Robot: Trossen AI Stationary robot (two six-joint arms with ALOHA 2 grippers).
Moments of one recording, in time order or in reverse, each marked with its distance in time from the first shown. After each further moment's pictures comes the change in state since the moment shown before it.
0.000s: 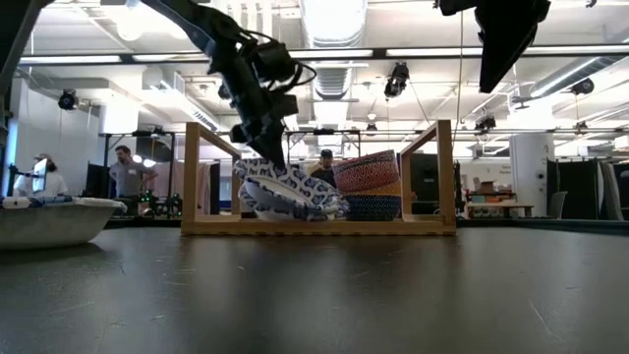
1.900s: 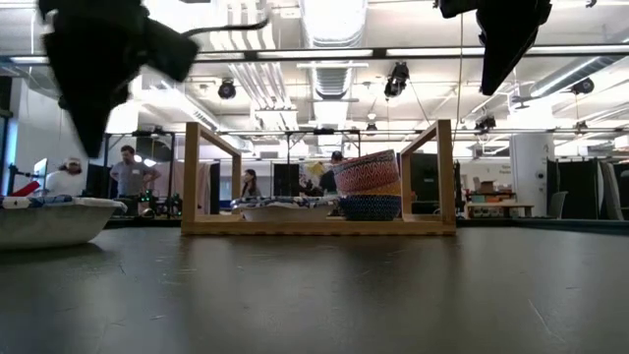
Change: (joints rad) left arm -0.900 -0.155 -0.199 -0.472 -0.022 -0.916; right arm 0.000 0.000 -0.013 0.007 -0.007 -0.009
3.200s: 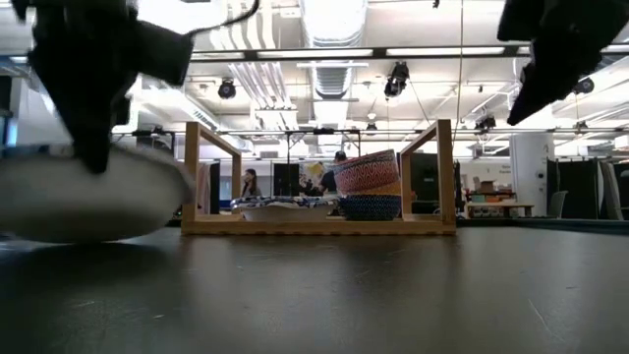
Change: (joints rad) left arm -0.055 -0.077 -0.177 0.323 -0.004 -0.002; right arm 0.059 -0.479 -0.549 0.437 0.071 -0.057
